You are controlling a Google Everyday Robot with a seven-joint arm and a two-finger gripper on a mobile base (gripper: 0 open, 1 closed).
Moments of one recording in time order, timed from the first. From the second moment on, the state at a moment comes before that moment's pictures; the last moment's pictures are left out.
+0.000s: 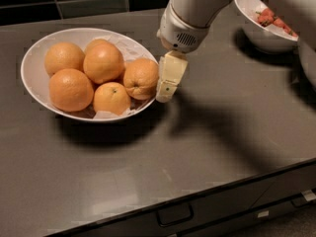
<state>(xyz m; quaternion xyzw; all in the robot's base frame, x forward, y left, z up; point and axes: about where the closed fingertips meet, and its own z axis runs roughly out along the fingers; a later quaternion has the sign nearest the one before) 0.549 -0.017 0.937 -0.69 0.69 0.05 0.21</state>
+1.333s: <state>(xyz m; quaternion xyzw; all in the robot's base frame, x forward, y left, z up) 0.553 0.013 0.926 -0.71 0.67 0.06 0.18</state>
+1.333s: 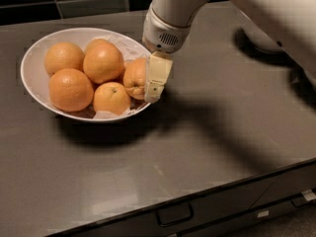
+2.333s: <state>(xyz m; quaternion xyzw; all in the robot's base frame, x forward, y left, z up) 0.545 0.020 0.920 -0.72 0.67 0.07 0.17</state>
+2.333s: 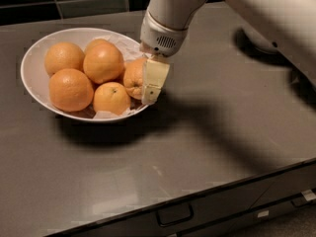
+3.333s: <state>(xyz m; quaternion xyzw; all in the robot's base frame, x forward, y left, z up) 0.541 0.025 0.915 -0.72 0.67 0.08 0.16</state>
